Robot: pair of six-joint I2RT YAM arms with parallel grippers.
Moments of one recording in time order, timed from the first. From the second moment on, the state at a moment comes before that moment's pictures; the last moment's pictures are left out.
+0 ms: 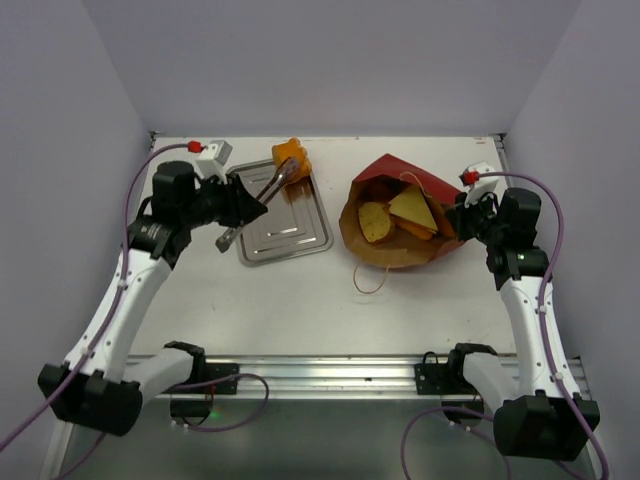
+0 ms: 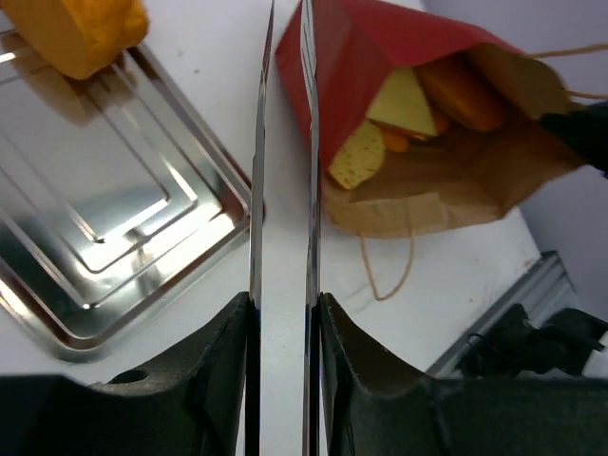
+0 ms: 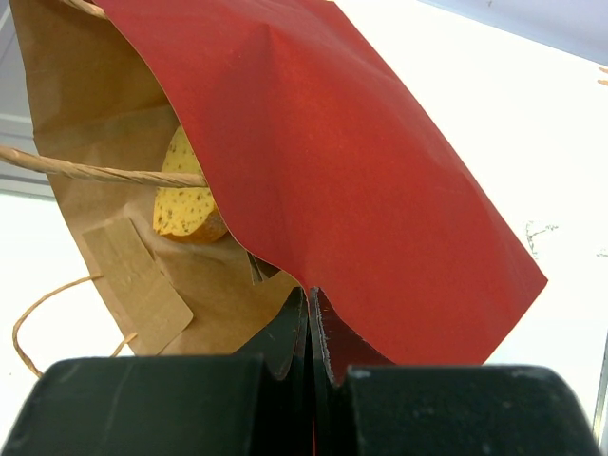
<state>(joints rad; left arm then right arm) -0.22 1.14 1.15 -0.50 0.45 -0.33 -0.09 0.94 0.89 -0.41 -0.41 -0.24</state>
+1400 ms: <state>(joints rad) -1.06 1.73 1.47 -0.54 -0.27 -0.58 -0.11 0.93 0.87 -0.40 -0.41 -0.24</state>
